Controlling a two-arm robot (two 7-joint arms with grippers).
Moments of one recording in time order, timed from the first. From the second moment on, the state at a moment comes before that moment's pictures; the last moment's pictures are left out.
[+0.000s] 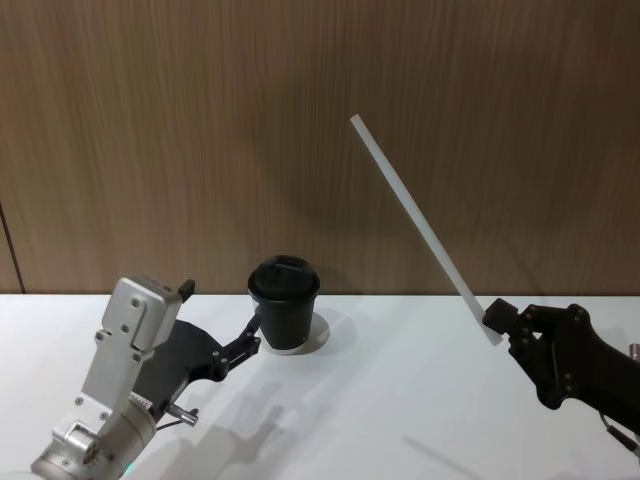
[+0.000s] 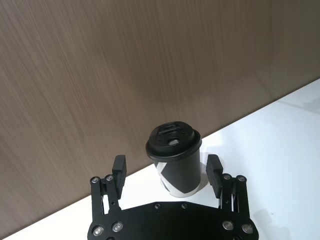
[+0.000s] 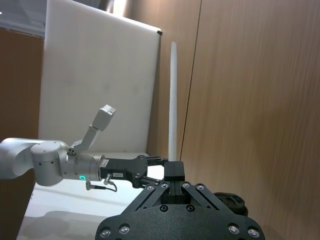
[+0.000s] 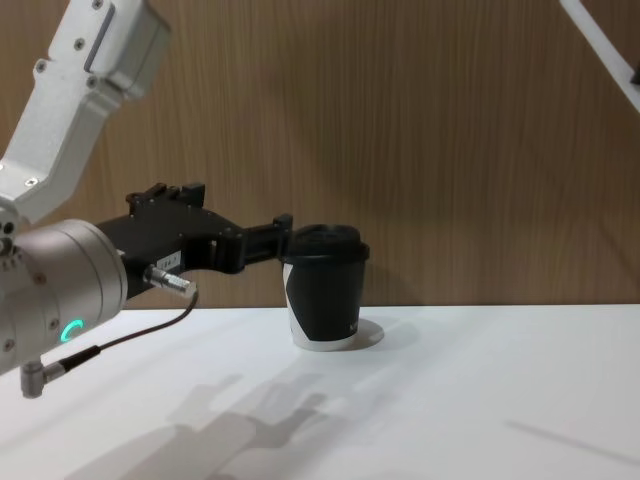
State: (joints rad) left arm -0.24 0.38 0.45 -1.63 -0.21 0.02 -0.02; right arm 0.22 0.52 -0.14 -1.49 0.79 -0.20 1.09
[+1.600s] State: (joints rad) left arm -0.37 0.38 0.34 -1.72 -0.84 0.33 -0.56; right arm 0.23 0.52 -0.15 -1.49 0.81 -0.20 1.12
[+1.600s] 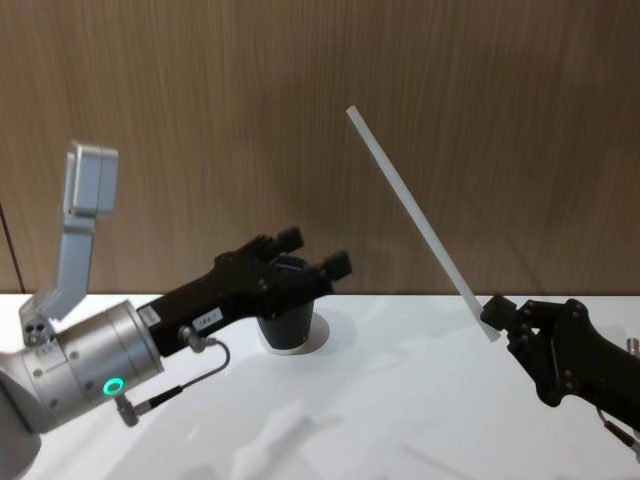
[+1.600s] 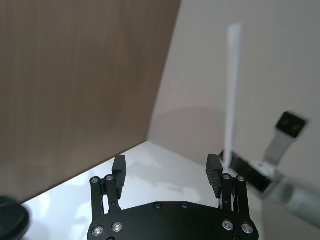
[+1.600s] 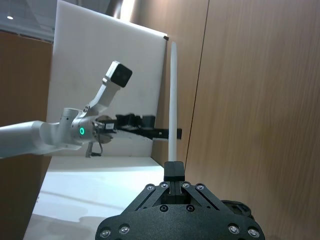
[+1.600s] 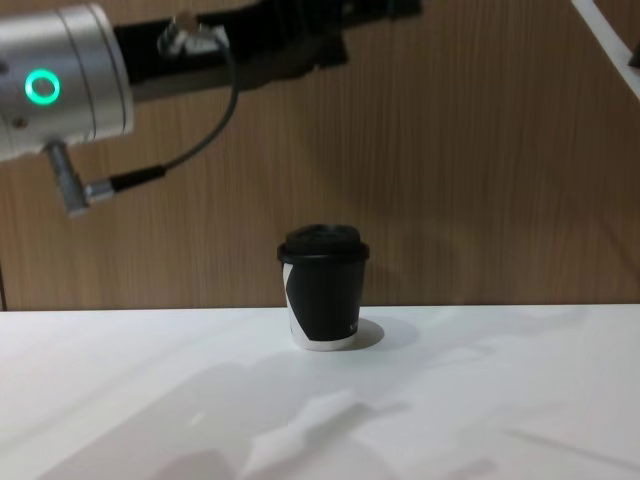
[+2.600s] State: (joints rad) left arm -0.48 0.32 0.38 -1.68 -1.00 0.40 -0.68; right arm 0.23 0.52 -0.15 -1.49 0.81 -0.20 1.12
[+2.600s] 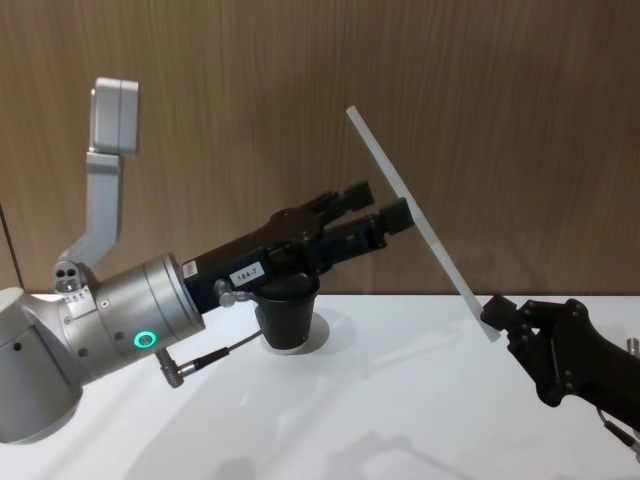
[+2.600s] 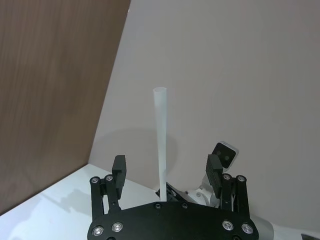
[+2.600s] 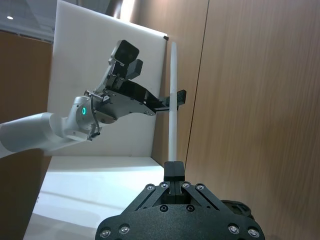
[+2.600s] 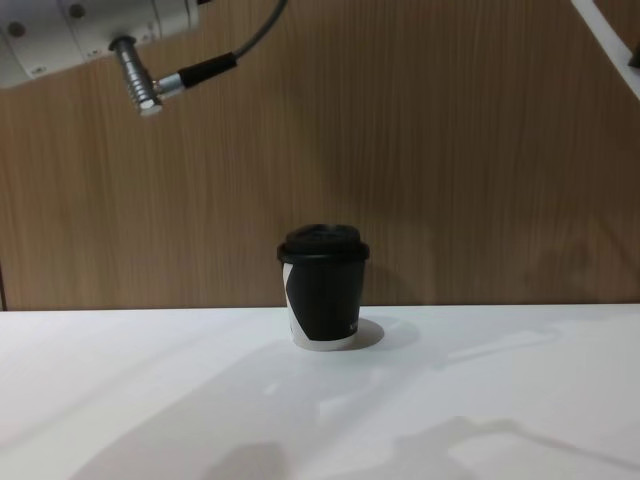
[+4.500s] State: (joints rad) left arm -0.55 0.28 0.45 -1.60 -0.98 0.36 -0.68; right arm 0.23 0.52 -0.15 -1.49 0.81 -0.20 1.12
